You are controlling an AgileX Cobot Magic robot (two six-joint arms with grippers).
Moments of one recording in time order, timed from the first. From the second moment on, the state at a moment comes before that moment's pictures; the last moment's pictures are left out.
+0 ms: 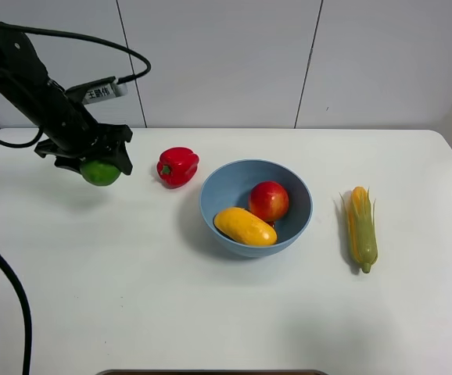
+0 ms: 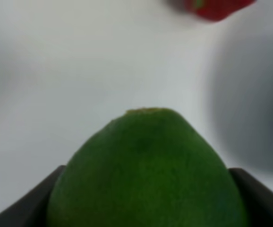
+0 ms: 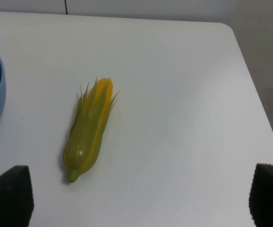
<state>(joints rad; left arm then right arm) -0.21 1.82 -1.31 -0.34 0.87 0.08 0.01 0.00 -0.56 -0.05 1.10 0.00</state>
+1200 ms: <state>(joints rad) -0.77 1.90 -1.31 -0.36 0.34 0.11 0.01 0.00 -0.56 -0.05 1.10 0.00</state>
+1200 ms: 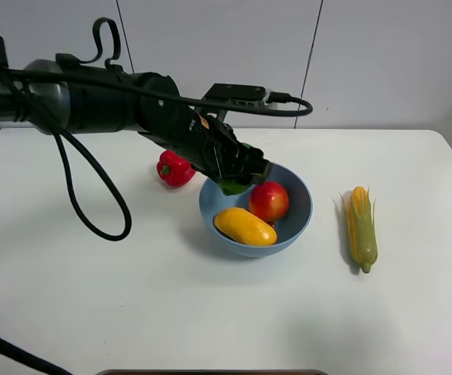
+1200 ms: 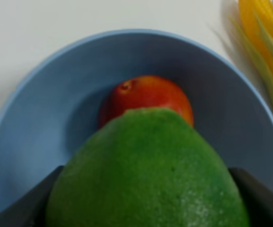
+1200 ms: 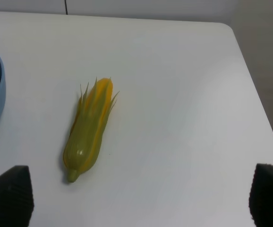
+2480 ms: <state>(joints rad) -0.51 1.67 -1.31 -0.14 0.74 0.11 0.01 0.00 -0.56 -0.05 1.10 0.00</state>
